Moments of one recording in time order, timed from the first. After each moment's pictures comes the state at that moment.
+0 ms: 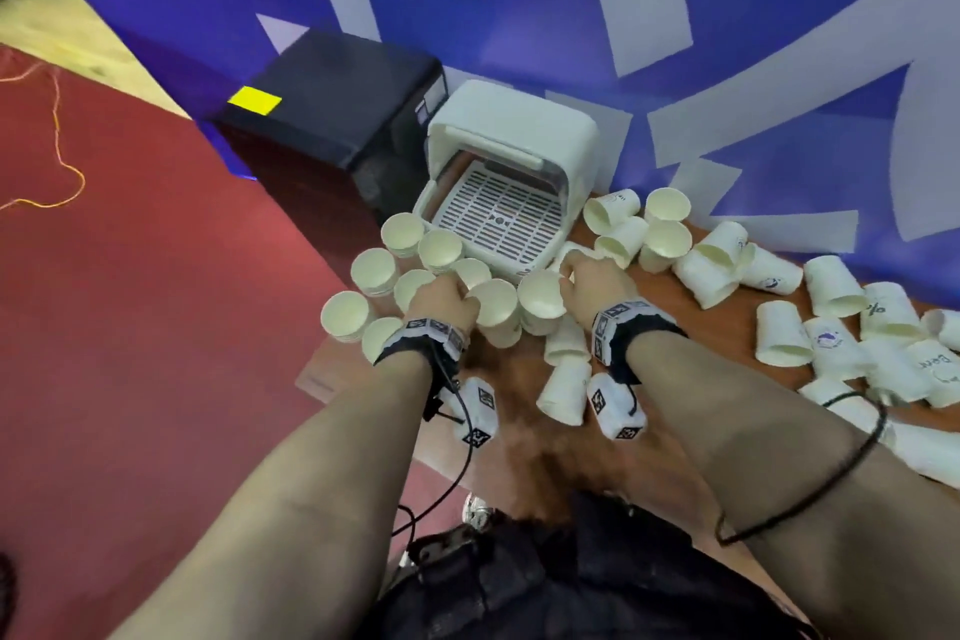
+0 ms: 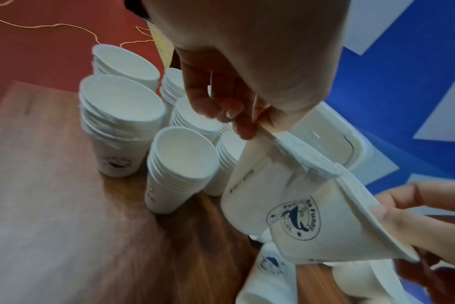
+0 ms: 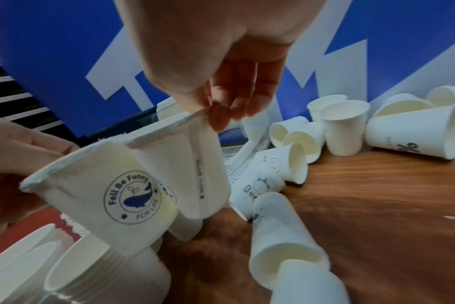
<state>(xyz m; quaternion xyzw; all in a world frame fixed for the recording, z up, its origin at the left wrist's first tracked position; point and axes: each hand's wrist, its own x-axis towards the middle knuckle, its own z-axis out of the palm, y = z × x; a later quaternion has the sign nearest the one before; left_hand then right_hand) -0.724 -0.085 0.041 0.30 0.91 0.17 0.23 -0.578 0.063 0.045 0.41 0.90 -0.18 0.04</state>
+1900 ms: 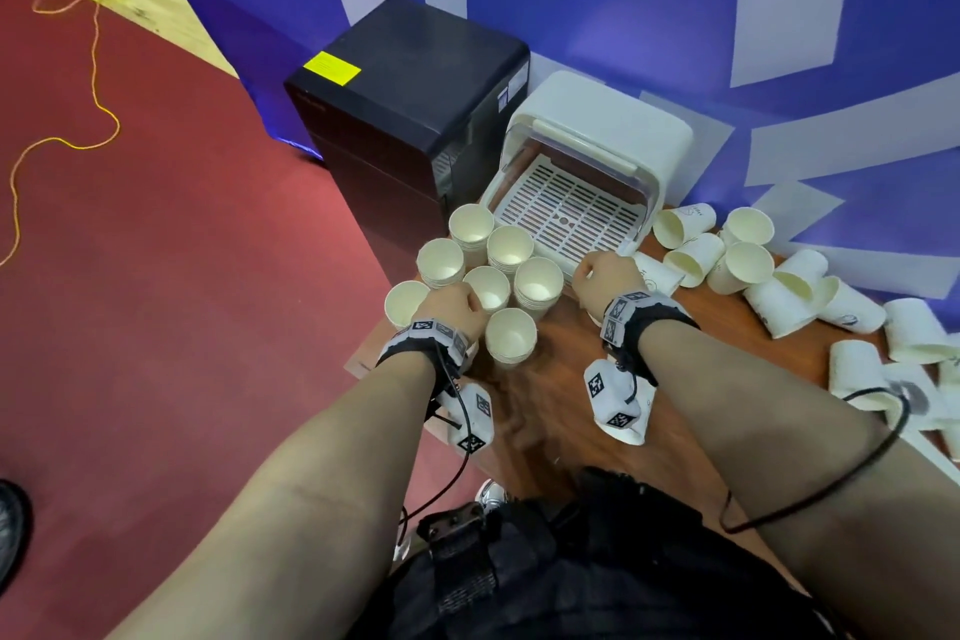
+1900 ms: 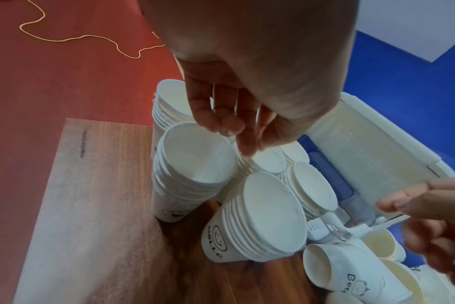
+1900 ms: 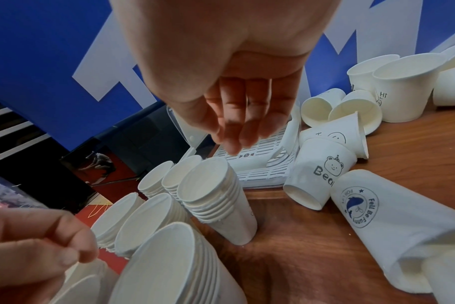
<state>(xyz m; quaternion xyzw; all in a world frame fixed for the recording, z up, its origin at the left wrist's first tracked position) -0.797 -0.144 0.018 0.28 0.90 0.17 0.28 -0.668 0.027 0.048 0.45 0.85 -0.27 0.03</state>
